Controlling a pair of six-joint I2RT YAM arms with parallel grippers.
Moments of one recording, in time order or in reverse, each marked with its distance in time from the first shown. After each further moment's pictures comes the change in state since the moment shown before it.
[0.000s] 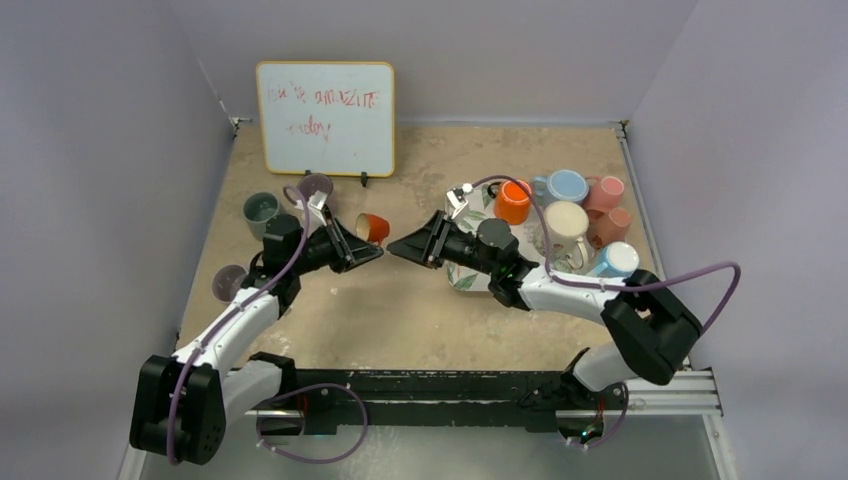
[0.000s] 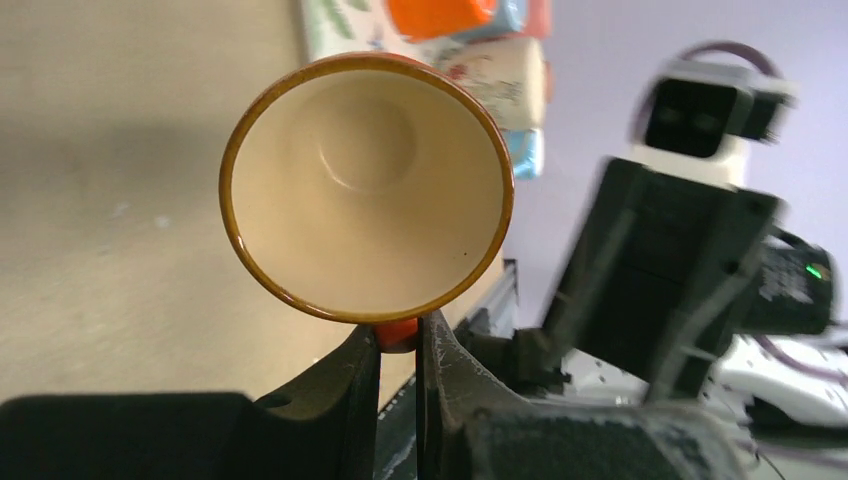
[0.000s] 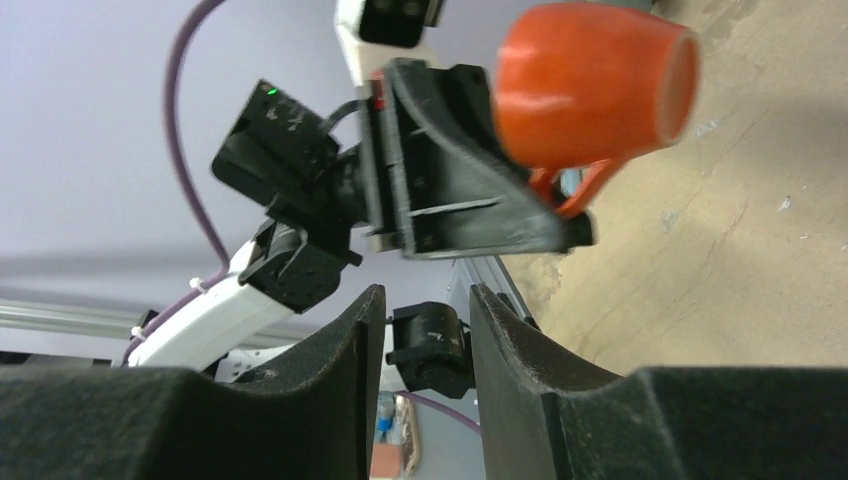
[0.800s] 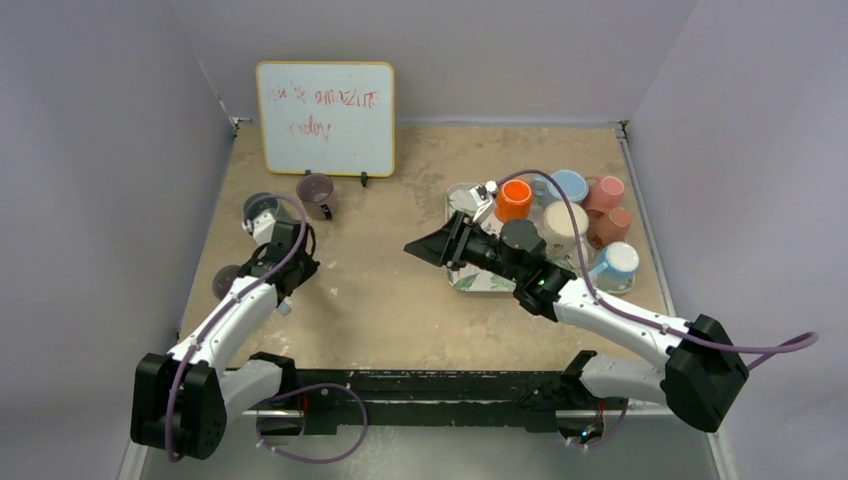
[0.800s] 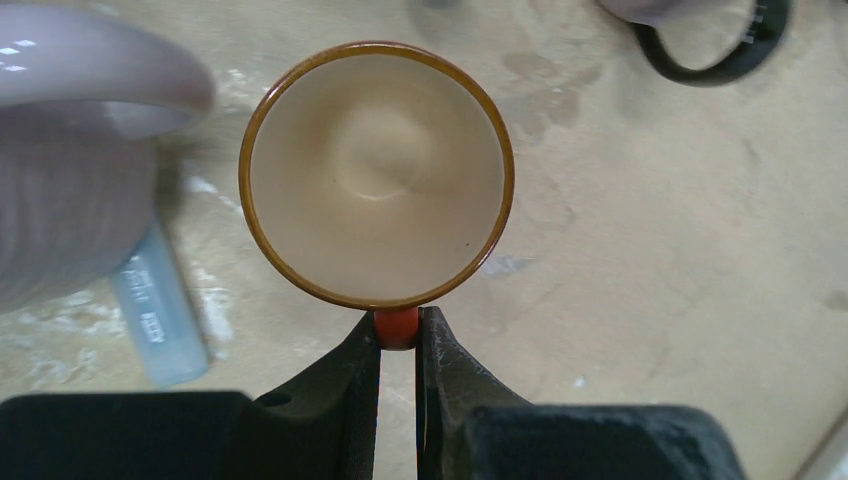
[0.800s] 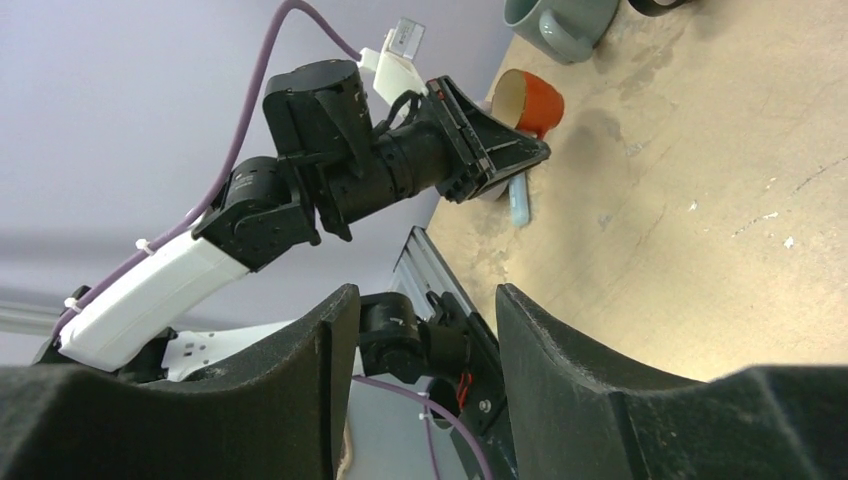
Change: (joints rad) left arm 0.001 0.031 0.122 -0.658 -1.065 0.151; right arm 0.000 -0.310 0.000 -0.362 0.089 -0.209
